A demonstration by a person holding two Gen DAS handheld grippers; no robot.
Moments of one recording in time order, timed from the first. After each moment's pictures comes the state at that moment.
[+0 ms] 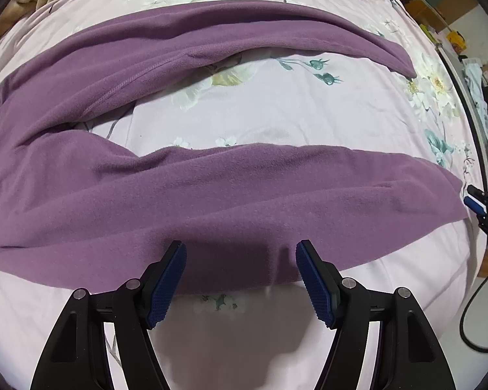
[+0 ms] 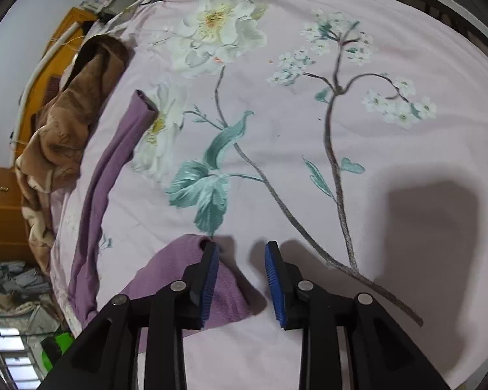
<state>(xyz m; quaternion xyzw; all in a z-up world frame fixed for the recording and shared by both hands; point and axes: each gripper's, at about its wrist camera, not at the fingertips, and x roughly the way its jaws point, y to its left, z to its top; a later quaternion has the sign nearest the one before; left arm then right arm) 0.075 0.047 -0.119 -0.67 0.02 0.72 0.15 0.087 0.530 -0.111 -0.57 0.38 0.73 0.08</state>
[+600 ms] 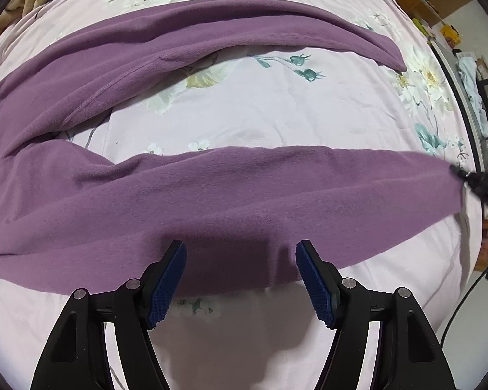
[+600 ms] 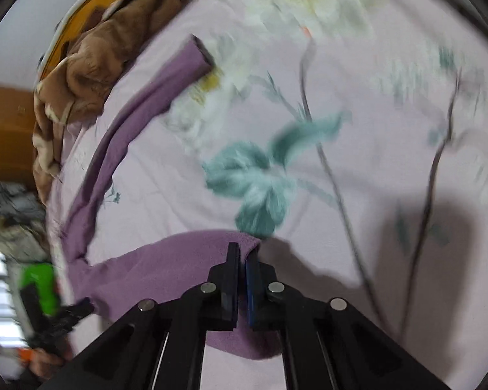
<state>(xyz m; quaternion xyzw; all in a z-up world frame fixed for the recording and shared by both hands) 0.075 0.066 -0.116 -0.68 0.03 0.71 0.18 0.035 0.489 -0.087 -0.57 0.25 0.78 -0.04</state>
